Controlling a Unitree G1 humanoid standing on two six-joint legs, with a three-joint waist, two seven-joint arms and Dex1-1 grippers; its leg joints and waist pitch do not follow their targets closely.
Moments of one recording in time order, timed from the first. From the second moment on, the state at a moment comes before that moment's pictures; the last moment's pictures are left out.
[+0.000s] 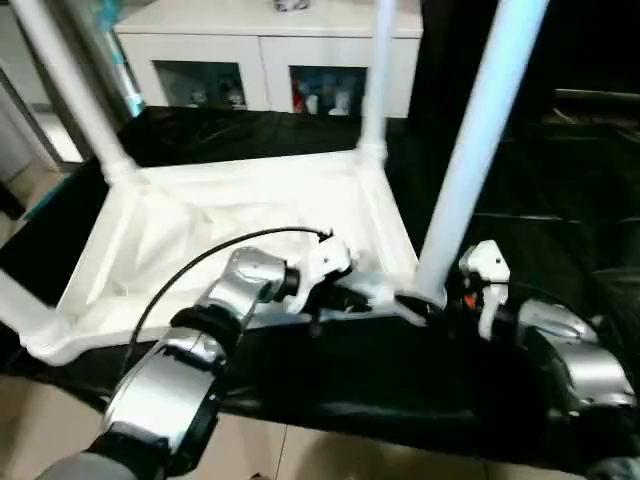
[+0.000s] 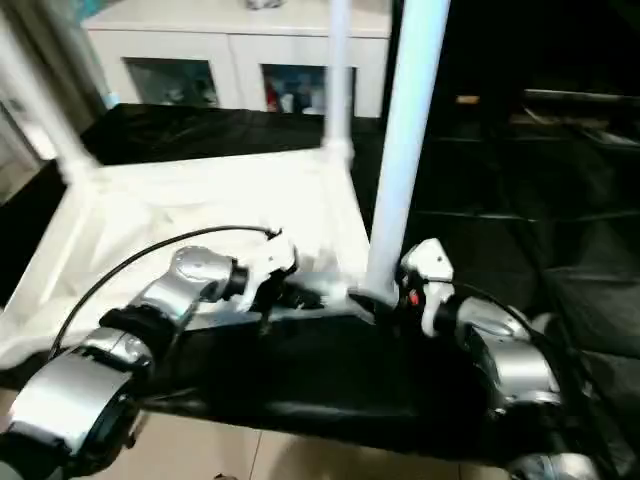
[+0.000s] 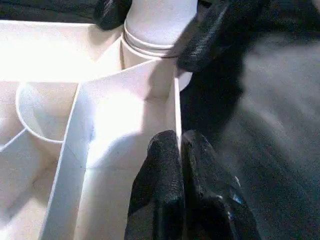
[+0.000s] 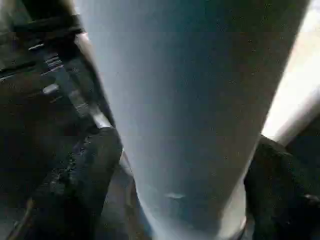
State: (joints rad) left arm -0.82 0.14 -0.22 1.11 0.10 -0.20 -1.33; right arm -0.27 -0.46 0.07 0.32 0.25 0.17 1.06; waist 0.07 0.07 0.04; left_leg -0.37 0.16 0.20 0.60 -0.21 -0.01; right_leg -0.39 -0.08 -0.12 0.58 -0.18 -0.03
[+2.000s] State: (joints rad) left arm -0.83 0.15 -0.22 1.13 0.11 -0.24 -1.37; right arm -0.27 -0.52 0.10 0.28 0.27 0.21 1.12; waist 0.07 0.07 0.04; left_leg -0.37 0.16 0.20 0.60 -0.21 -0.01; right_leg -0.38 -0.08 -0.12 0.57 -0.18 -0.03
